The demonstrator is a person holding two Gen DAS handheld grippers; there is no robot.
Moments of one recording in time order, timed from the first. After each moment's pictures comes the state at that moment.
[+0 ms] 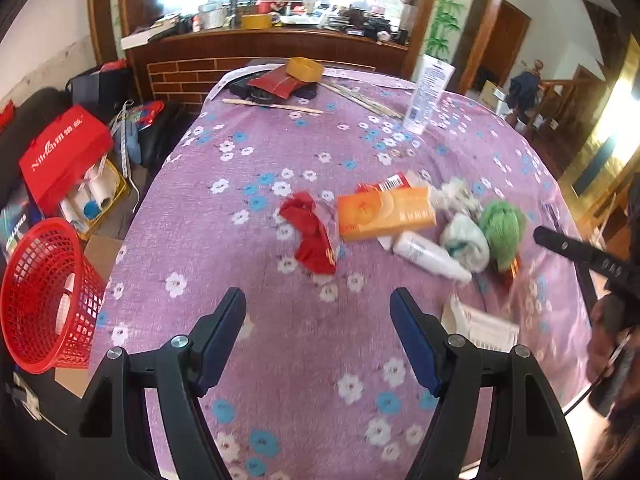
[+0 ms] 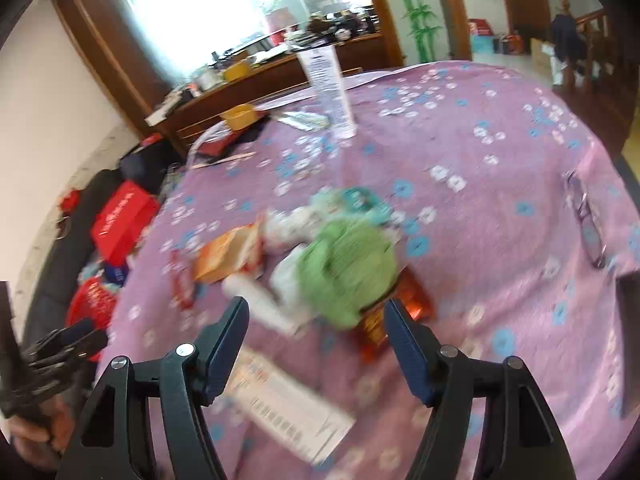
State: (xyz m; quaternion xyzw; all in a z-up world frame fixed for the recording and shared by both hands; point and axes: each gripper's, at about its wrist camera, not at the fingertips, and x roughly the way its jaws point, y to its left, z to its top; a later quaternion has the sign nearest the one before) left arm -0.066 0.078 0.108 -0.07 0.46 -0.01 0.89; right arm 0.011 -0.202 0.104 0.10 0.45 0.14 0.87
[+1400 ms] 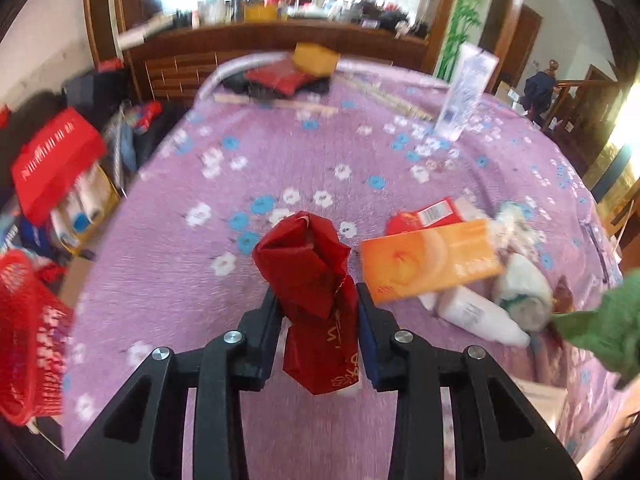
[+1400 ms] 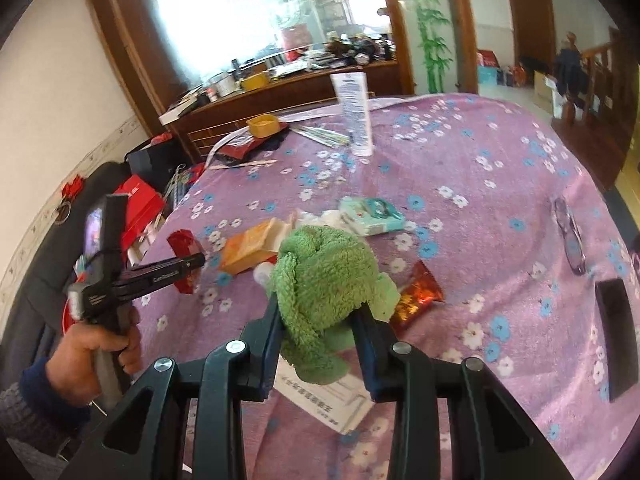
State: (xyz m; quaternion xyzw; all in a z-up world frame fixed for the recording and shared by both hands) left arm 0.003 0.076 0.067 -0.05 0.45 0.01 0.89; right arm -0.054 -0.165 0.134 0.06 0.42 0.15 0.89
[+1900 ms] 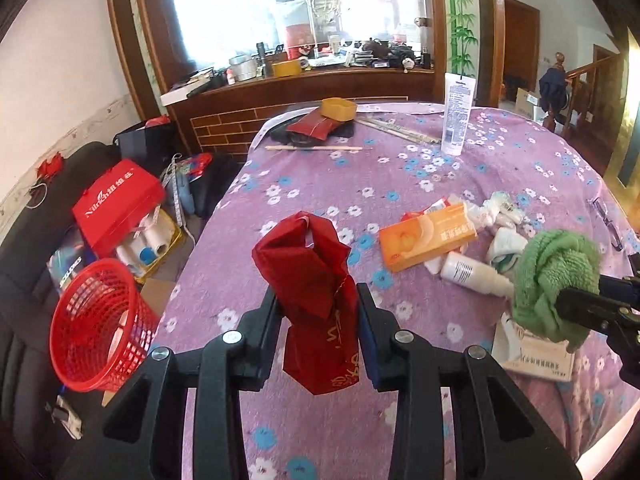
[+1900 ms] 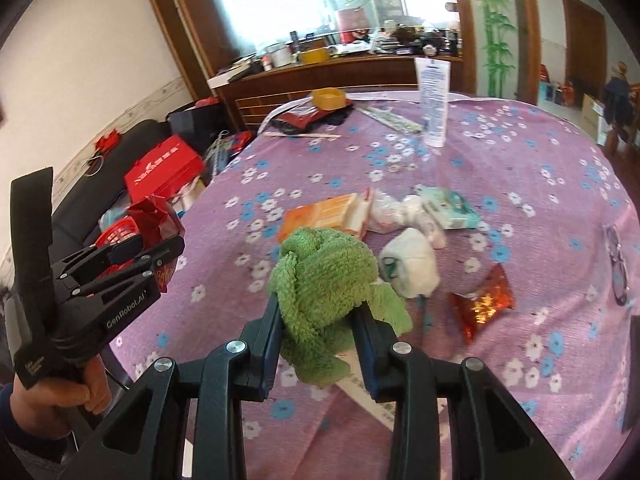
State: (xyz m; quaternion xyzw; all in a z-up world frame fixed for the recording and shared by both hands) left arm -0.083 0.060 0.110 0.03 0.39 0.08 0.92; right arm -0.056 -0.114 0.121 0.02 0.43 0.23 0.87
